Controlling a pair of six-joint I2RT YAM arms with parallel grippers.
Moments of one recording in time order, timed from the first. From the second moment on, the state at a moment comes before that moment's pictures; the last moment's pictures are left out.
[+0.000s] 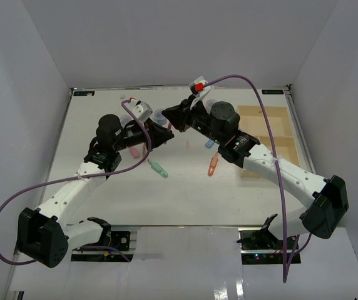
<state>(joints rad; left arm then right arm) -0.42 1.14 0.88 0.27 0.73 -0.18 0.86 1.42 1.23 0.19 -0.10 0.24</state>
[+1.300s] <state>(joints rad) -0.43 1.08 0.84 0.24 0.71 -0.14 0.86 1.38 1.19 0.23 -0.16 0.21</state>
